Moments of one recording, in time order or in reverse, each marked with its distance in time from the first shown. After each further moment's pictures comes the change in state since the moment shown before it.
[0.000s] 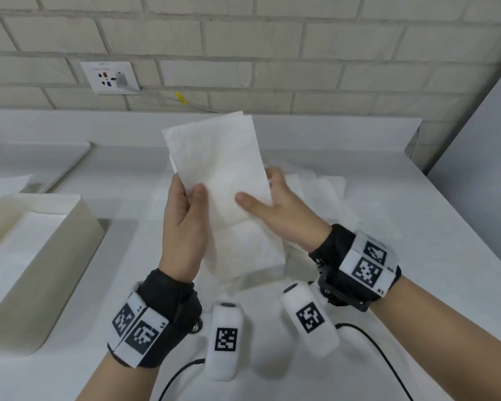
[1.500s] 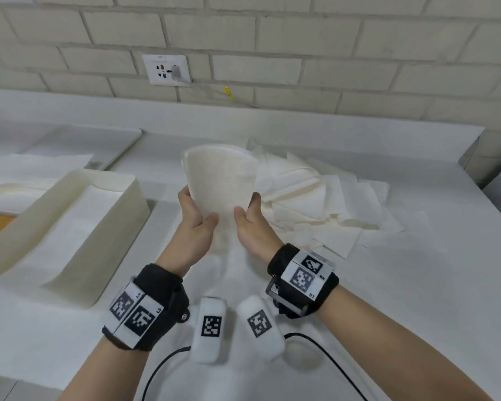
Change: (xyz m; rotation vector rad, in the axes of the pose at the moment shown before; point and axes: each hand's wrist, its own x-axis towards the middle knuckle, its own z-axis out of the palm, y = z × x) left_hand -0.006 -0.012 -0.069 0.293 -0.129 -0.245; right_hand 0.015 0.006 0.098 0.123 -0.032 0.066
